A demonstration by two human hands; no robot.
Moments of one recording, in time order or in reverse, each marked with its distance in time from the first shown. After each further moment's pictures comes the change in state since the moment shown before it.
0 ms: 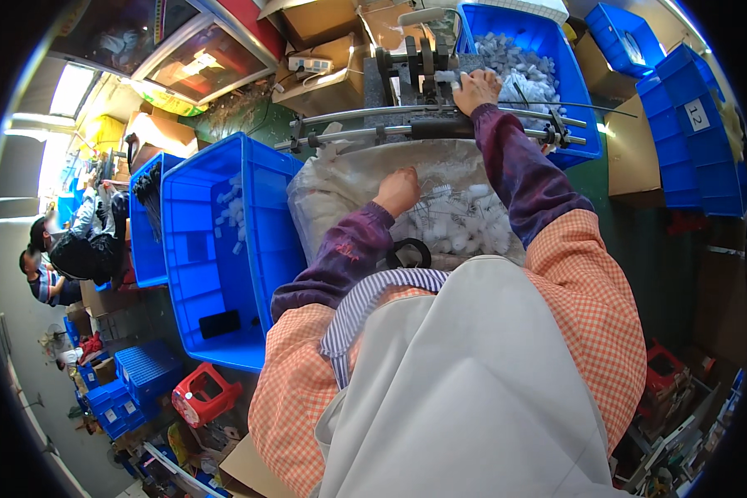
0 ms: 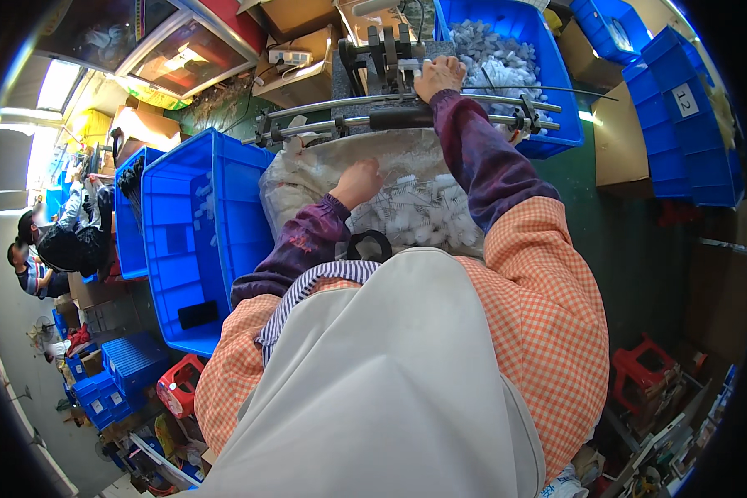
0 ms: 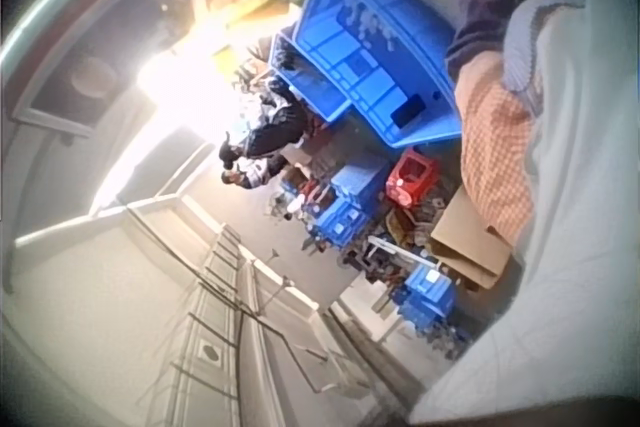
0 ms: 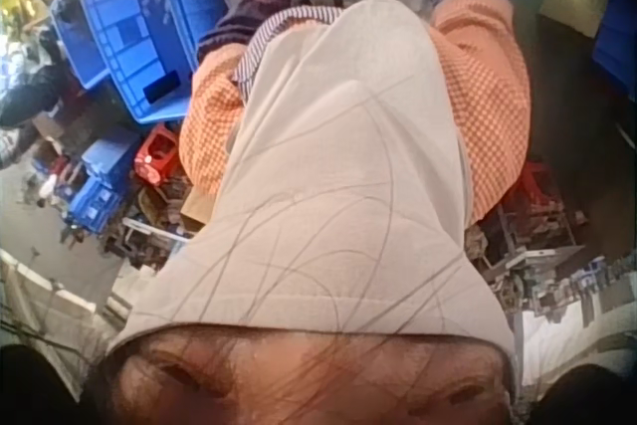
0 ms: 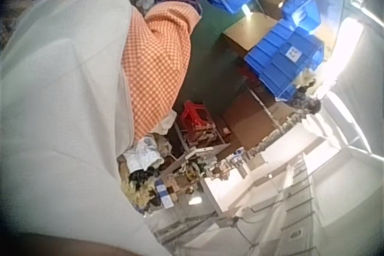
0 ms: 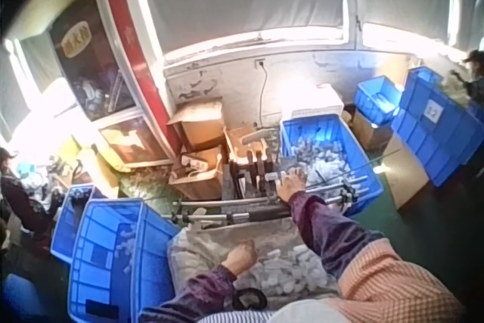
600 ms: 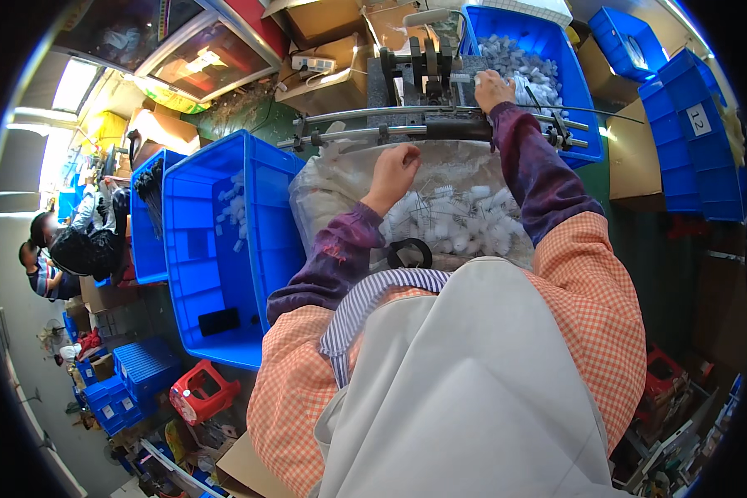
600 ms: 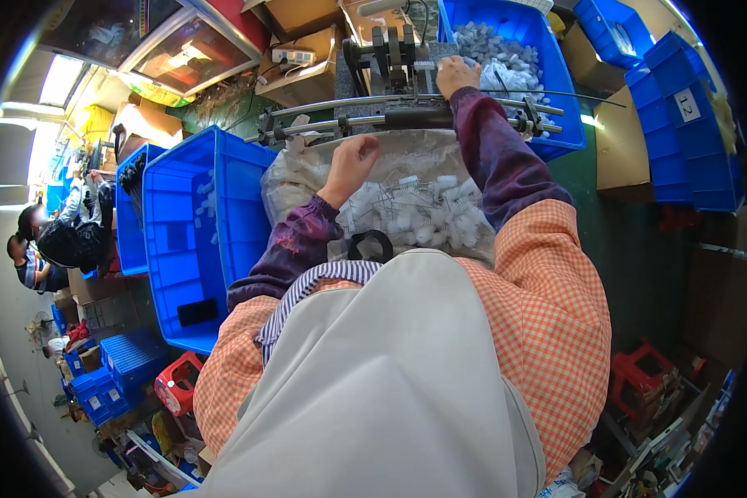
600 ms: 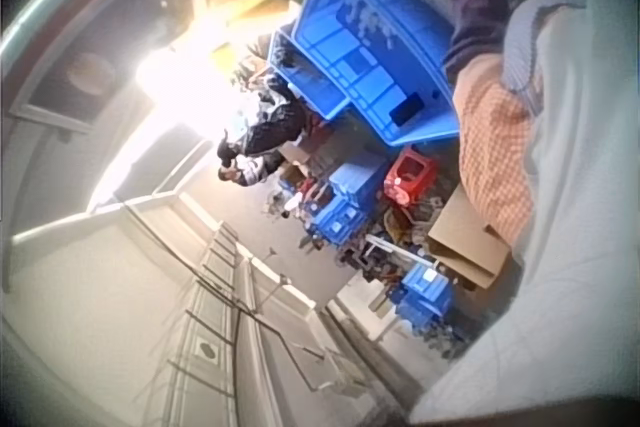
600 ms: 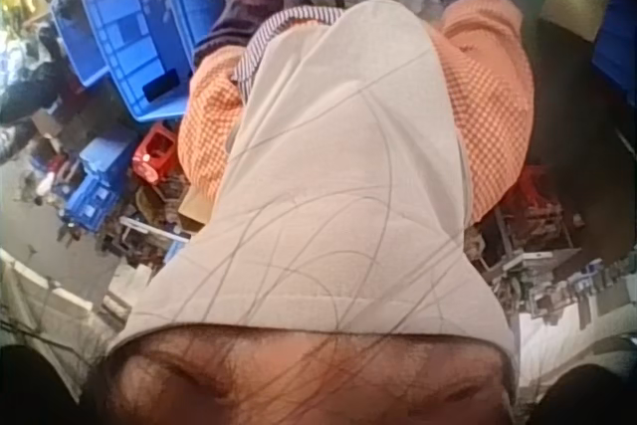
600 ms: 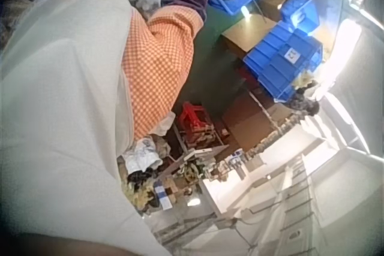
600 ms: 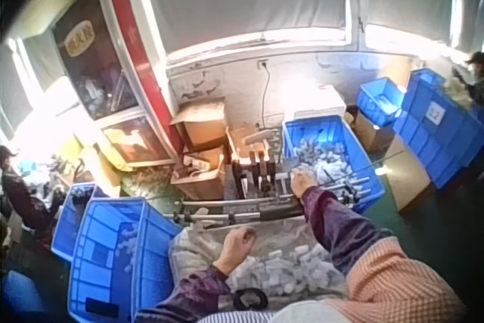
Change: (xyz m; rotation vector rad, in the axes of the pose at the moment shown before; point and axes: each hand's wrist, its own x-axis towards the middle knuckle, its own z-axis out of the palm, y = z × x) left_hand -0.006 0.019 -0.055 -0.443 0.435 0.118; right_hand 0.018 0.041 0.007 0.052 -0.069 -0.030
